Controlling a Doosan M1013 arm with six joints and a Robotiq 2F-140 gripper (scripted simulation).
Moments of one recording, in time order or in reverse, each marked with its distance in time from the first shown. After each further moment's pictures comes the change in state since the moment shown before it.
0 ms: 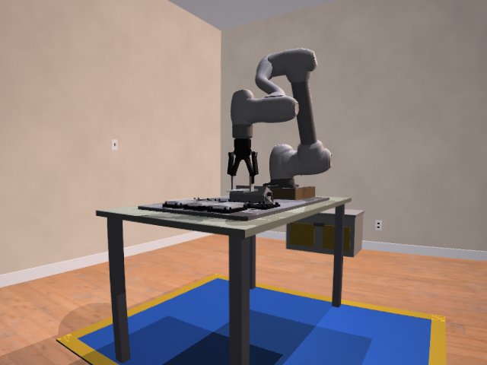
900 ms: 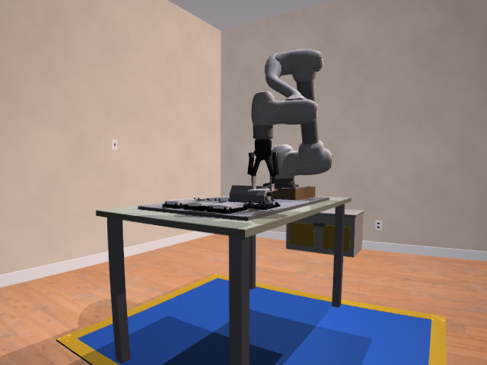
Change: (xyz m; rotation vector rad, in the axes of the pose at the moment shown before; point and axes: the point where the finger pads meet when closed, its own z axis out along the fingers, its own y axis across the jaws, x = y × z) arm -0.070 -0.064 0.001 -0.001 0.004 0.005
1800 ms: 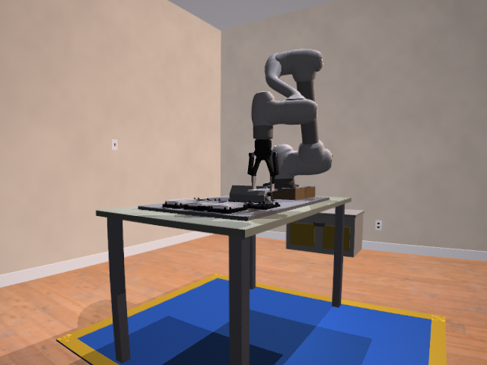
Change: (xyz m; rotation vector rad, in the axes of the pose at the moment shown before) arm 0.000 0.000 0.000 0.001 0.002 0.000
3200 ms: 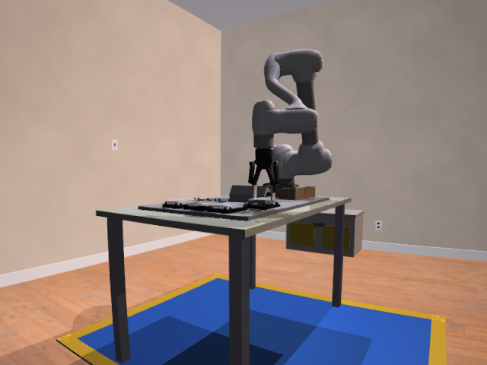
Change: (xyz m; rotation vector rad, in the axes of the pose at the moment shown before) arm 0.000 -0.004 0.040 0.005 0.002 -0.005
